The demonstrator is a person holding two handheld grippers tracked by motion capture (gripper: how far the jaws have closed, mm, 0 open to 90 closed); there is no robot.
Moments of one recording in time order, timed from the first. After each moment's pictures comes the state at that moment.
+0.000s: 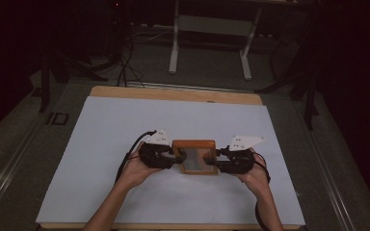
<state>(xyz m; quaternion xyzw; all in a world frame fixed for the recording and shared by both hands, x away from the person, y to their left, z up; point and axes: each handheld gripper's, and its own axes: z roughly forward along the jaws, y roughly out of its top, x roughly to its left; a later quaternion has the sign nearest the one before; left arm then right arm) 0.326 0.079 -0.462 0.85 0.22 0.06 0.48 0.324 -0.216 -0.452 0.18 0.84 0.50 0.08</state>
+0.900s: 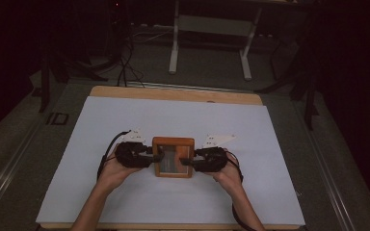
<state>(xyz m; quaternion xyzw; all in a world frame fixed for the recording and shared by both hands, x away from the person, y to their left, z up) 0.320 0.139 -0.467 0.83 0.29 0.06 0.47 0.339 -0.150 -0.482 0.21 0.84 0.51 0.02</state>
